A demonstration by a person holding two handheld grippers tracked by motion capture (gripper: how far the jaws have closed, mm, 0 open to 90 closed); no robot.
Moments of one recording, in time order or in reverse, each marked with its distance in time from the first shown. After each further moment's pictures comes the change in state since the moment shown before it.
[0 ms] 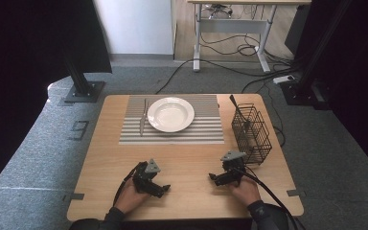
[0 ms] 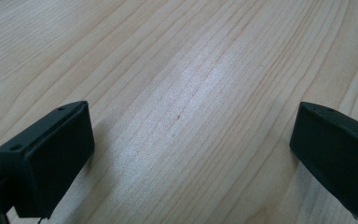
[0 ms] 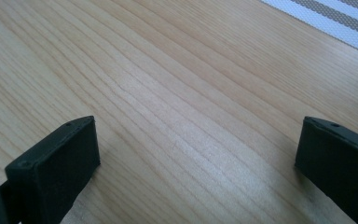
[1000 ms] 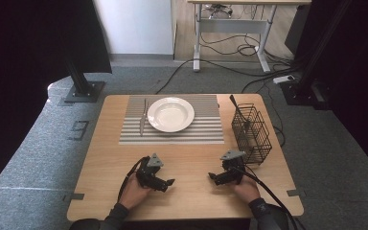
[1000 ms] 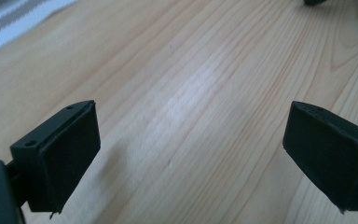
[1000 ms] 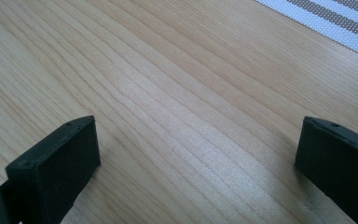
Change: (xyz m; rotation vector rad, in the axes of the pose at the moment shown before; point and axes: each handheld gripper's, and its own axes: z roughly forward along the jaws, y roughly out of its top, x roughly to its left) left arm 0.000 0.025 -0.005 -0.049 -0.030 -0.033; right arm -0.001 0.001 0.001 0.001 -0.003 0.006
